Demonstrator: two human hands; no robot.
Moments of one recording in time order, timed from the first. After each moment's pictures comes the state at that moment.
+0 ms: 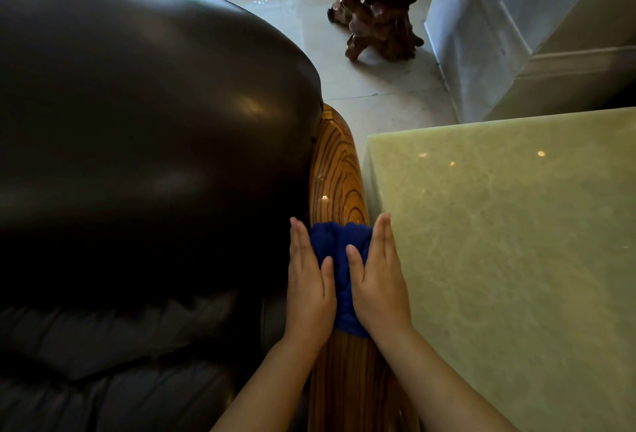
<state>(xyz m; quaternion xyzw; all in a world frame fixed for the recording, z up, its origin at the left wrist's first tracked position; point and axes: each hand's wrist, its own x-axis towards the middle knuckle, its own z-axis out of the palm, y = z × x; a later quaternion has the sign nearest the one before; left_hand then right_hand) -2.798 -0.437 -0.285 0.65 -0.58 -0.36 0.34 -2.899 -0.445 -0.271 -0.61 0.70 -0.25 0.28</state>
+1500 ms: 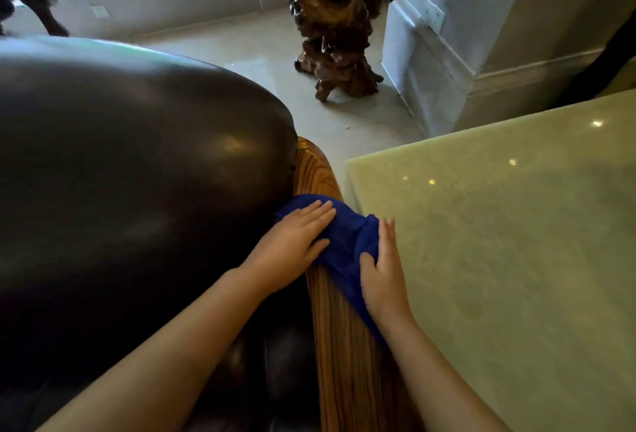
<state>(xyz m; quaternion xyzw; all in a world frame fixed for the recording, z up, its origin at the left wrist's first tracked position) -2.761 -0.526 -0.233 0.42 -0.88 -0.19 0.07 -2.905 -0.454 -0.264 -0.44 0.67 -0.44 0.40</state>
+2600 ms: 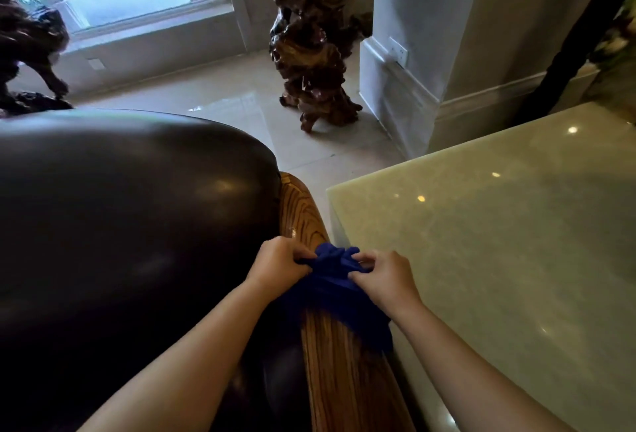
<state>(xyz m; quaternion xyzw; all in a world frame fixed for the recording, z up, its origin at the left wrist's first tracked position) -2.782 -0.512 -0.183 0.55 -0.77 -0.30 0.09 -2.950 -0.449 -0.208 -0.46 0.75 -0.30 0.37</state>
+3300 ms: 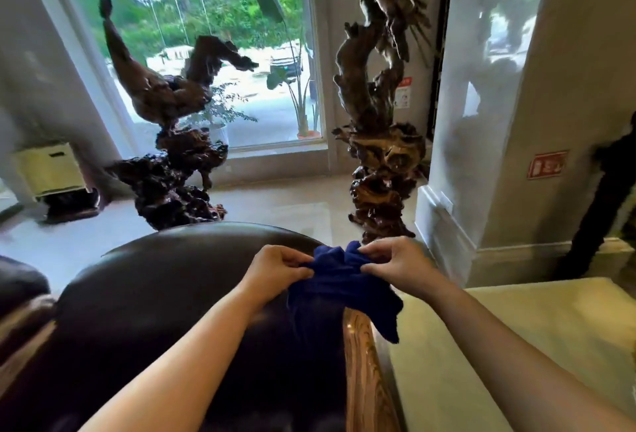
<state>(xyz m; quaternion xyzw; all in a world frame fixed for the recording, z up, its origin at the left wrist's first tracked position) -2.702 -0.360 0.171 0.61 -0.66 -0.32 0.30 -2.936 -0.367 0.166 -0.73 0.51 -0.32 0.34</state>
